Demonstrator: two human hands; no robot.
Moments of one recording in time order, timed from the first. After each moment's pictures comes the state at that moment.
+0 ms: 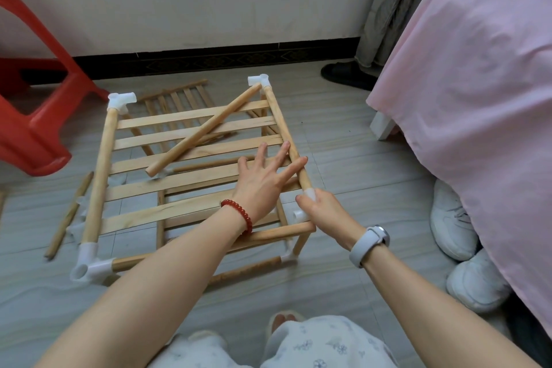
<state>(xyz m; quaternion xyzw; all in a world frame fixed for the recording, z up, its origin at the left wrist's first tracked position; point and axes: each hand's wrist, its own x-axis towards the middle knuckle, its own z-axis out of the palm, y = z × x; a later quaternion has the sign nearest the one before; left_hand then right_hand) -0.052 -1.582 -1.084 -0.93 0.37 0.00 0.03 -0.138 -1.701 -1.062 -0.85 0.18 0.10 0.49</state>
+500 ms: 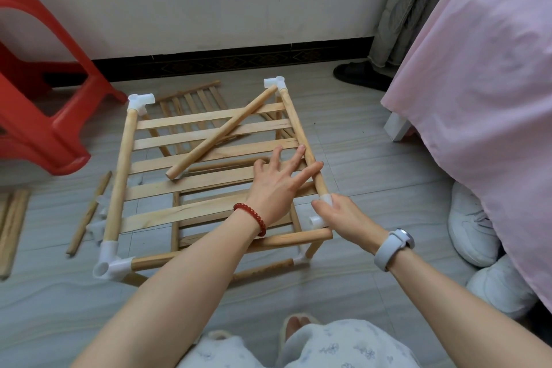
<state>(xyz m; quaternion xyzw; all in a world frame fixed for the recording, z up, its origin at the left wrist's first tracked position) -0.053 -1.576 -1.083 -0.92 0.39 -0.01 0.02 -0.141 -1.710 -1.070 -0.85 0.12 0.11 0.49</state>
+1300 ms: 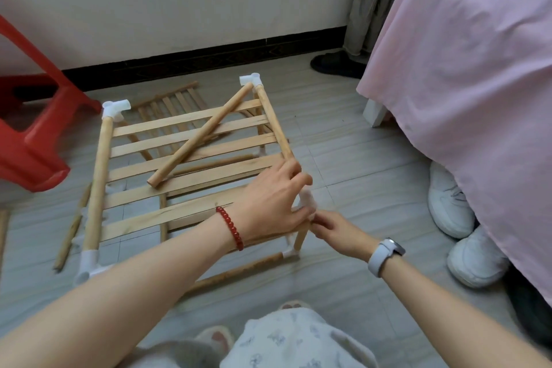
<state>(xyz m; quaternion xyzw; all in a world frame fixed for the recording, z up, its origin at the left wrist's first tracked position) -0.095 -1.577 -1.035 -0.86 0.49 0.02 -0.14 -0.182 -1.729 -1.110 -0.82 0.06 0.15 0.55</state>
